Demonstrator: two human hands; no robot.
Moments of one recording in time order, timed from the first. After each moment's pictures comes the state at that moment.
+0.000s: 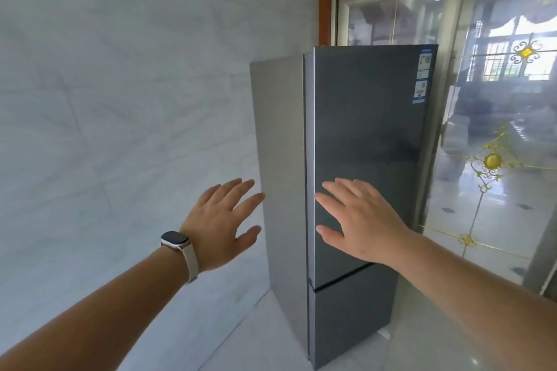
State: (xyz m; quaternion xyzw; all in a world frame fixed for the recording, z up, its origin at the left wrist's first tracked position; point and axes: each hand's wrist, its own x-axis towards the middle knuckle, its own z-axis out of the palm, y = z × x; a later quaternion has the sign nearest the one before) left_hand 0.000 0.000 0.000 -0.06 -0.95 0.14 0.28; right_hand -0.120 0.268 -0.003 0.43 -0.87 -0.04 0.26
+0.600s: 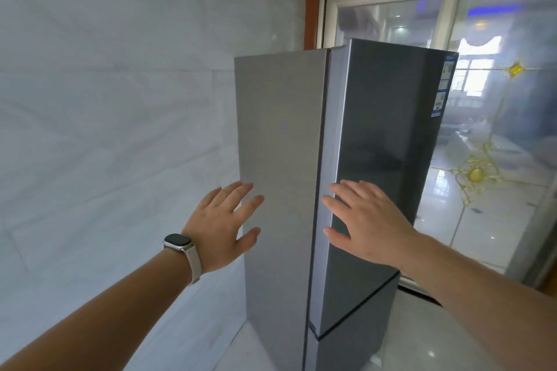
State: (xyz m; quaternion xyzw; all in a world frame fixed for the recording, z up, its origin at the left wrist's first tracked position) left_hand -0.181 -0.151 -0.027 -0.12 -0.95 0.08 0.28; right_hand -0.251 0.140 -0.002 0.36 -0.90 -0.10 0.23
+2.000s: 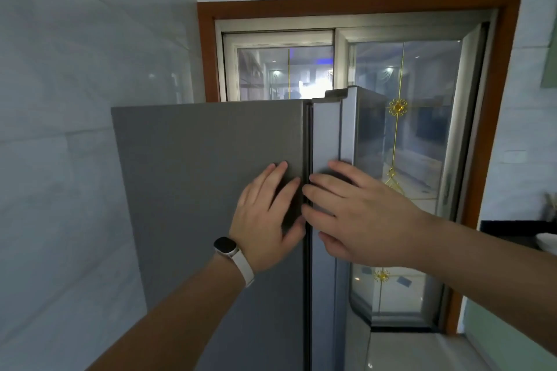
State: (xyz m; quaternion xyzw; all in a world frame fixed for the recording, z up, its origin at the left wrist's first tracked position) left_hand -0.533 -0.112 0.050 -0.37 -0.74 -0.17 0.54; right_hand -0.430 0.073 0.117 0.31 -0.79 -0.34 0.40
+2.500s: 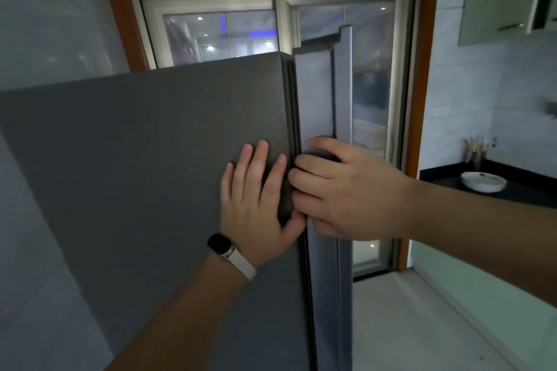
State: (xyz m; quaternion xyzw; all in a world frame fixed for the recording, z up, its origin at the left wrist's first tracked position) left_hand -0.573 -0.086 0.026 -0.38 -0.66 -0.22 0.61; right_hand -0.453 0.064 0.106 0.28 -0.80 -0.39 0.35
